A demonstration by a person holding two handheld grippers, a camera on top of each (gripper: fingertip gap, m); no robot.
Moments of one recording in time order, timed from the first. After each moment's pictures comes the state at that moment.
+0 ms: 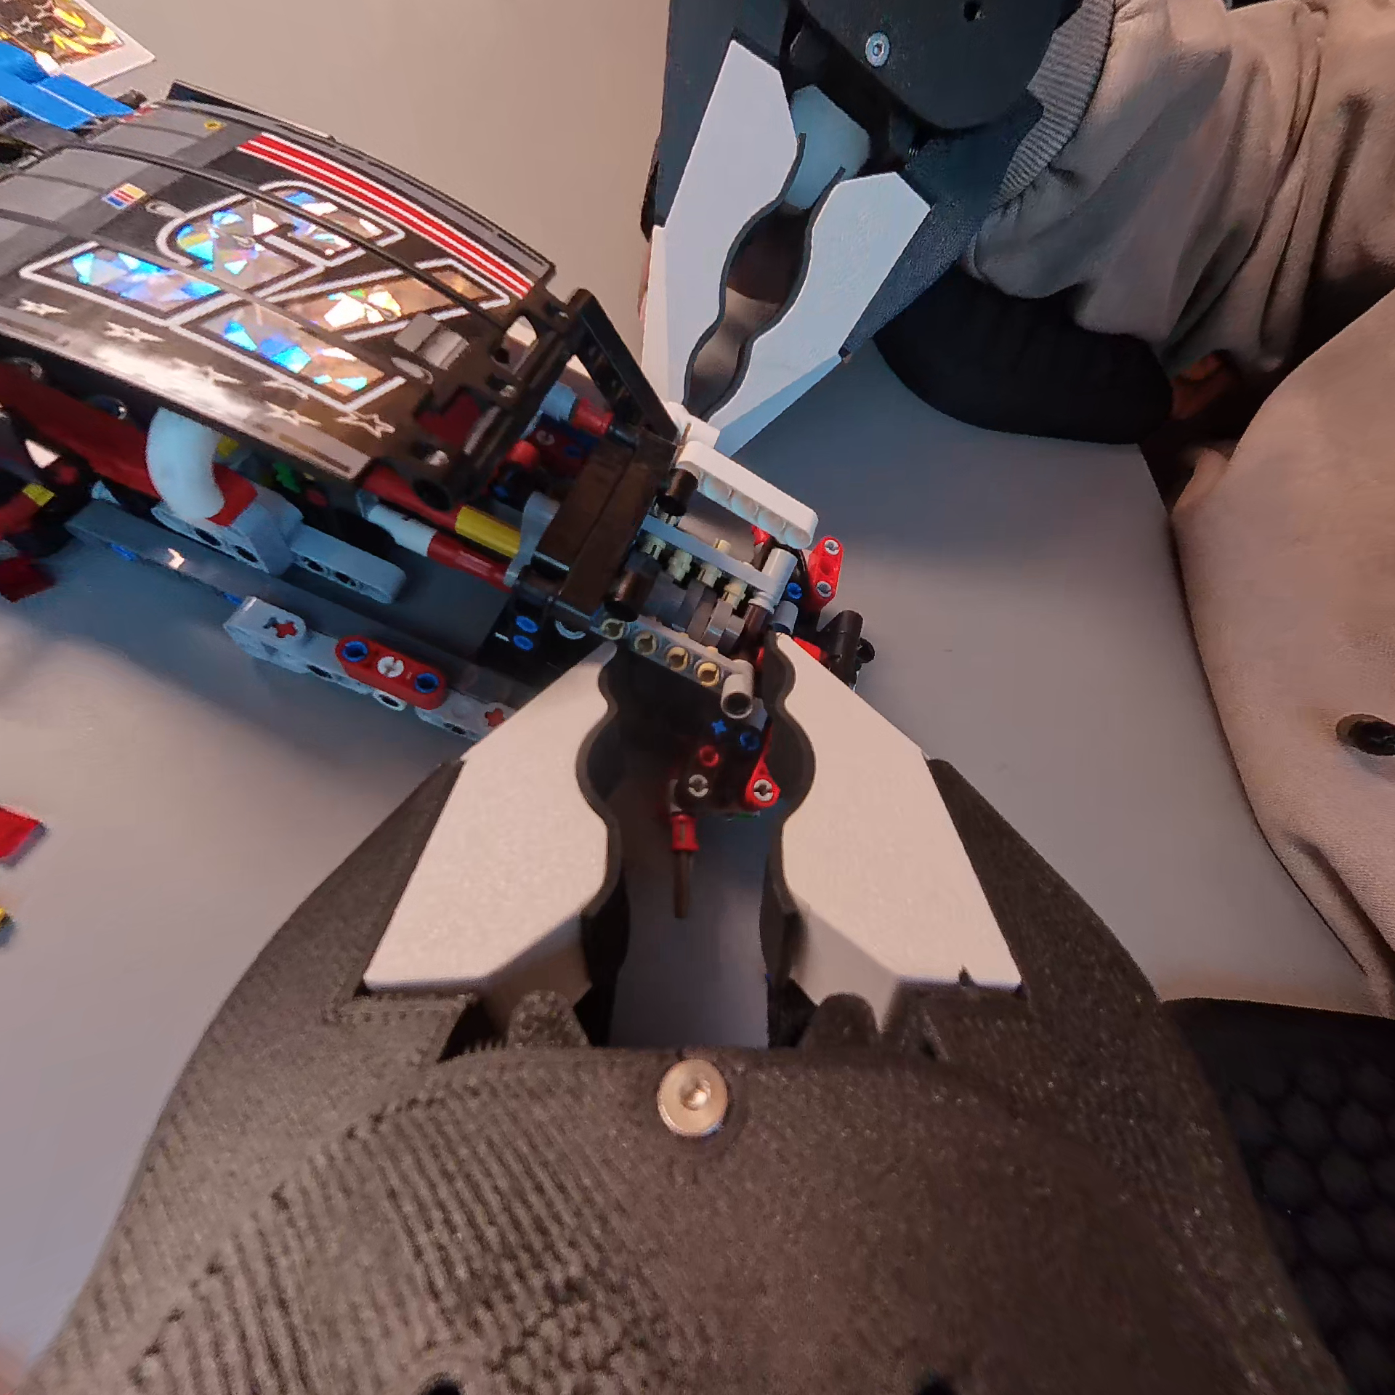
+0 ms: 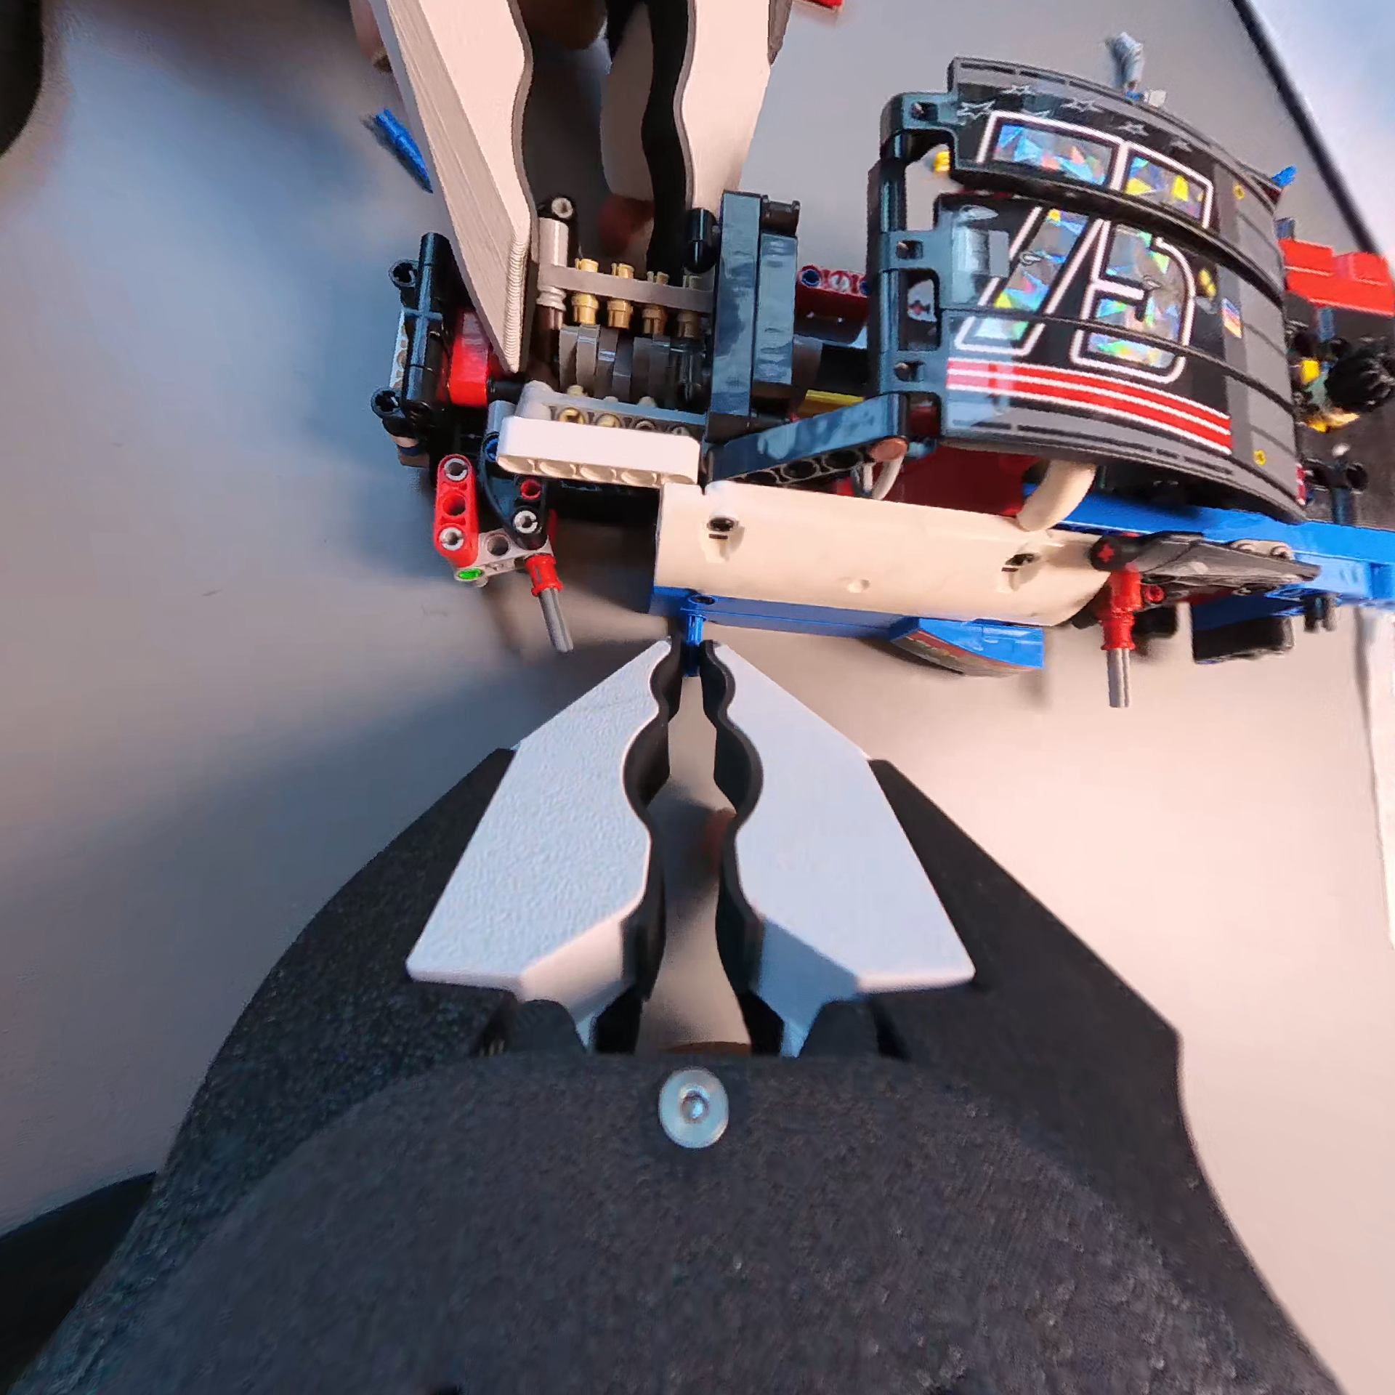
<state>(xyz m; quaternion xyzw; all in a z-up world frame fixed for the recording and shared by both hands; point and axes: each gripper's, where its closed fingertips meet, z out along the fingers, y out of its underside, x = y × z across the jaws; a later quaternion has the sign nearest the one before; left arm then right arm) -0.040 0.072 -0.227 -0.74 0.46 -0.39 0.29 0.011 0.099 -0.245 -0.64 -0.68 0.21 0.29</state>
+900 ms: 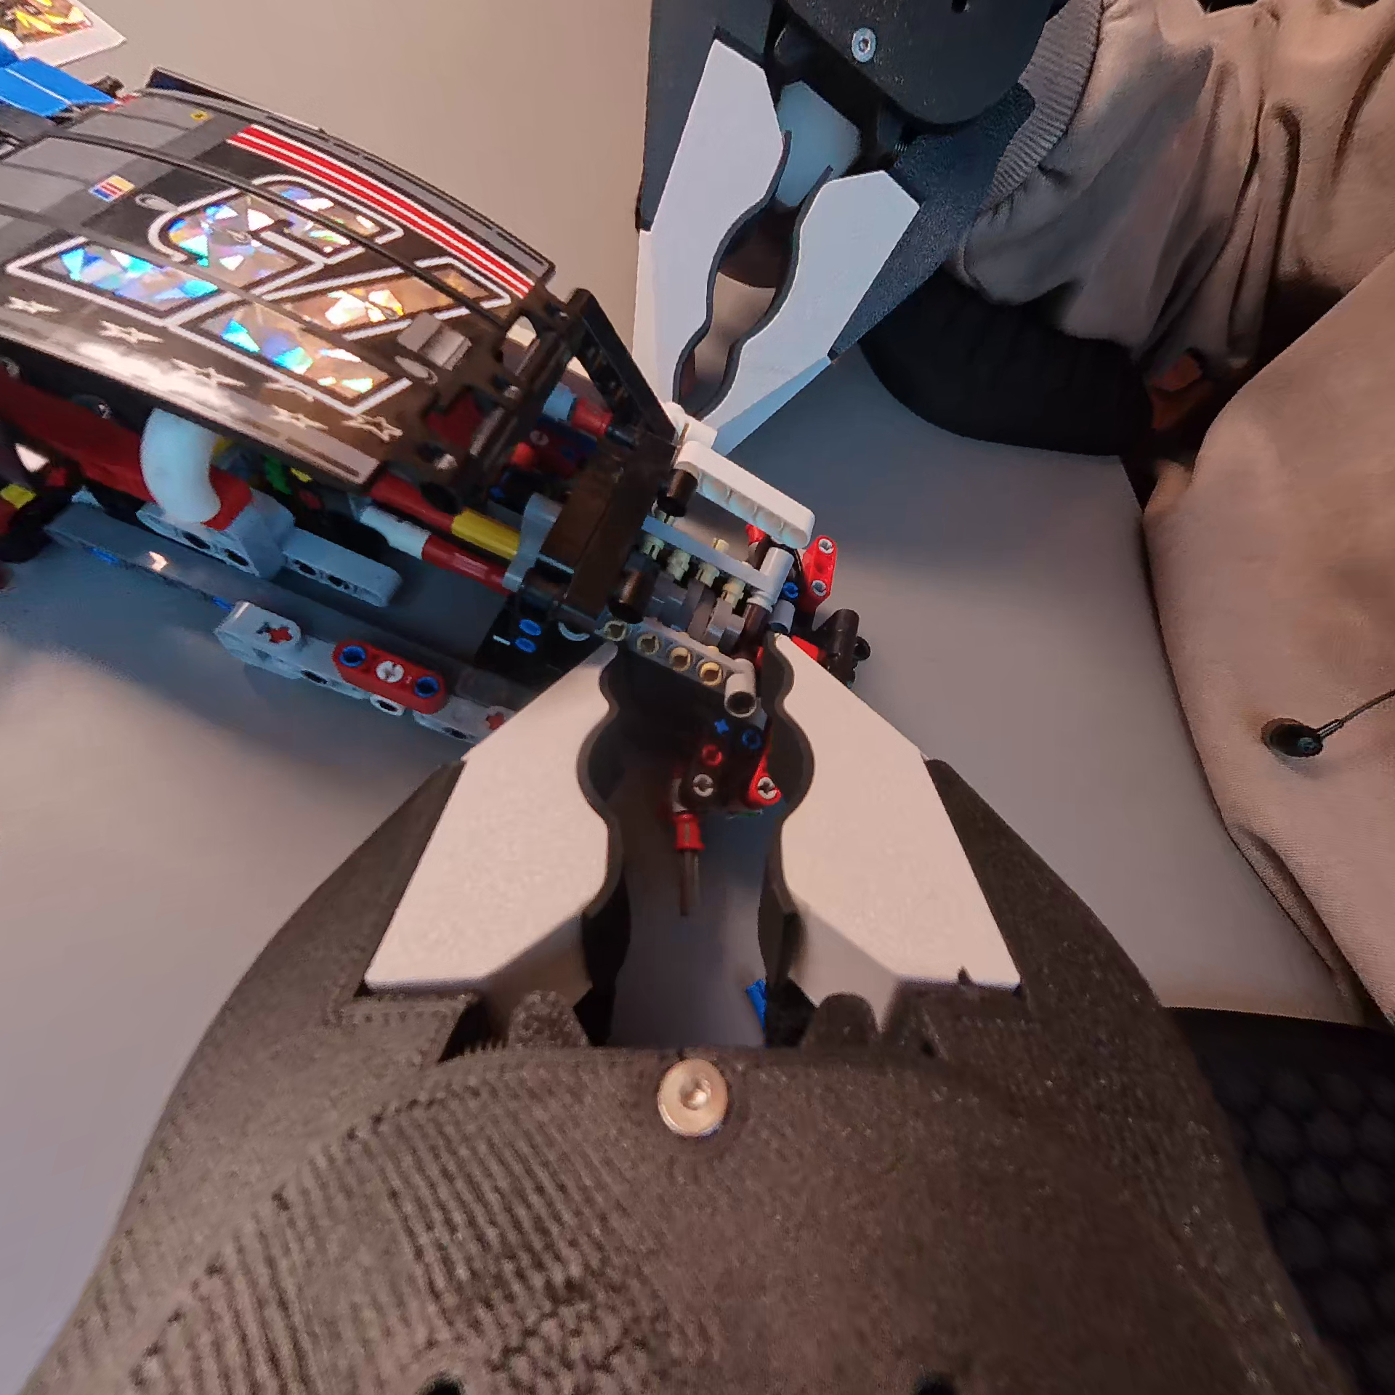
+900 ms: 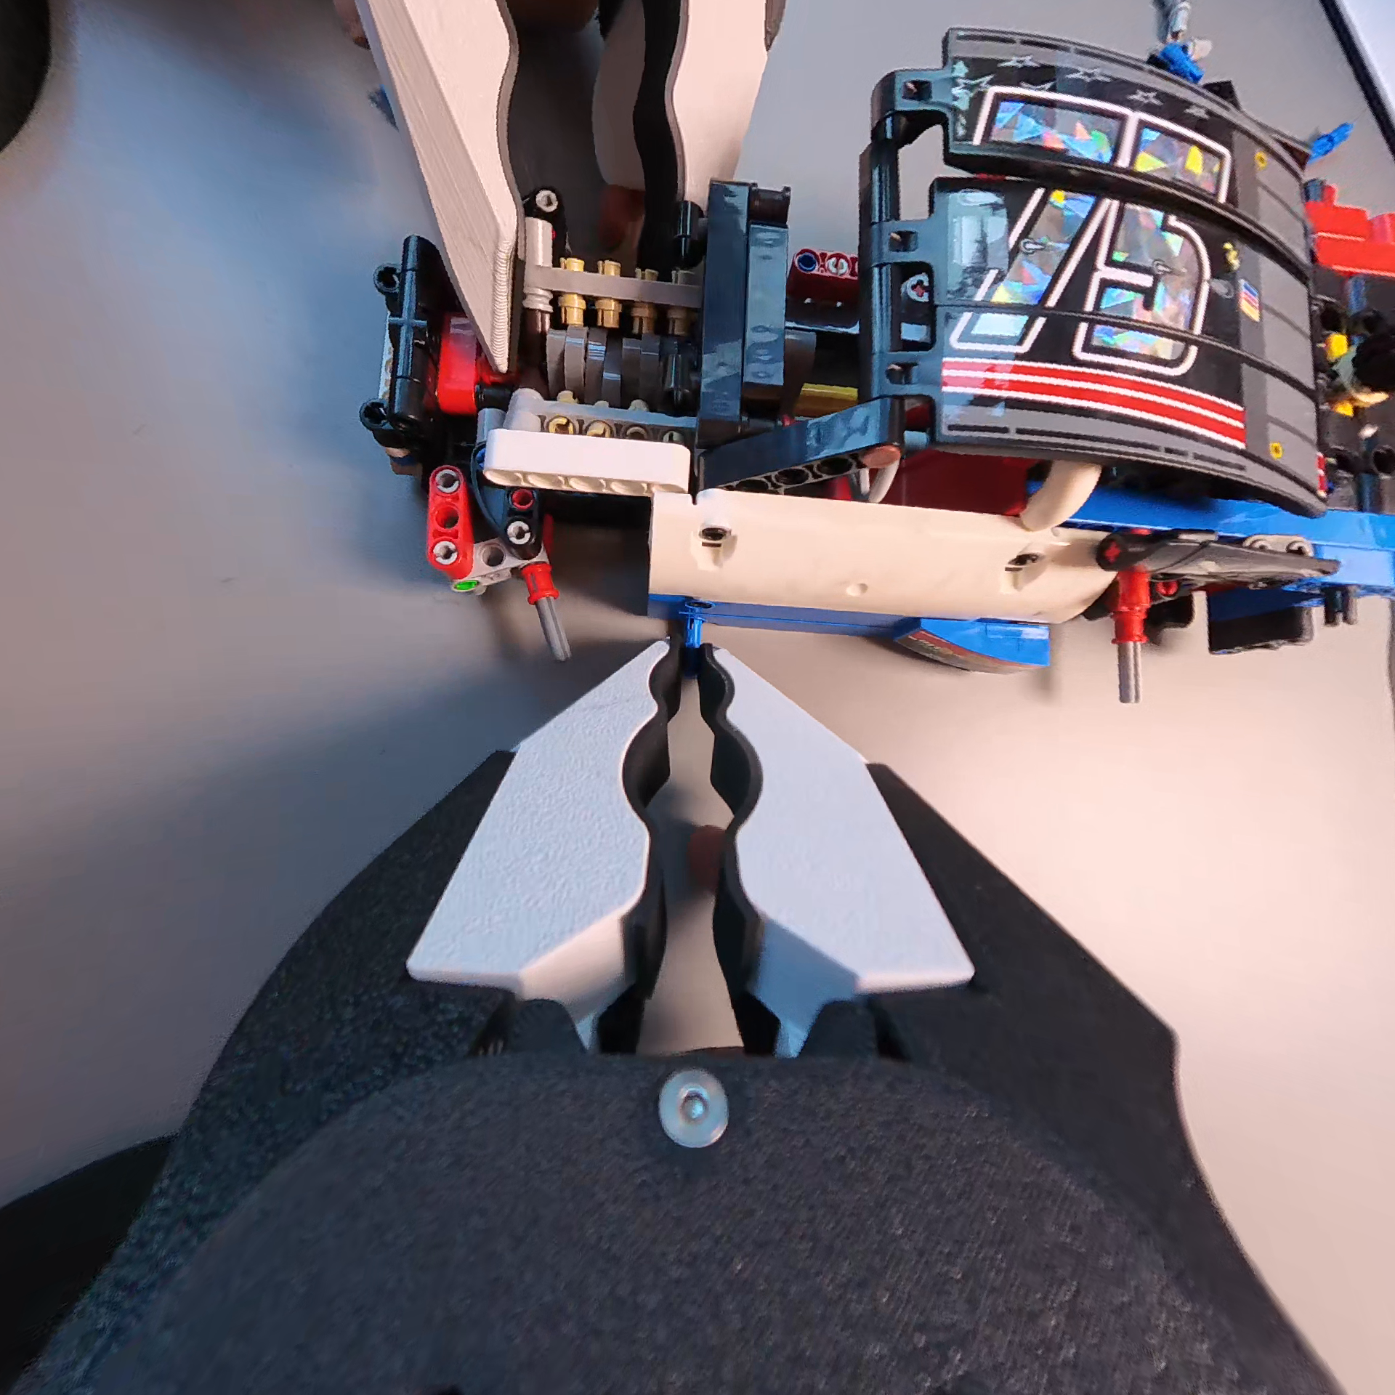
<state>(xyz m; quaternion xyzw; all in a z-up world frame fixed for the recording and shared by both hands) -0.036 0.069 -0.226 -0.74 0.46 -0.40 0.28 0.014 0.098 -0.246 -0.64 -0.69 0.21 0.27</state>
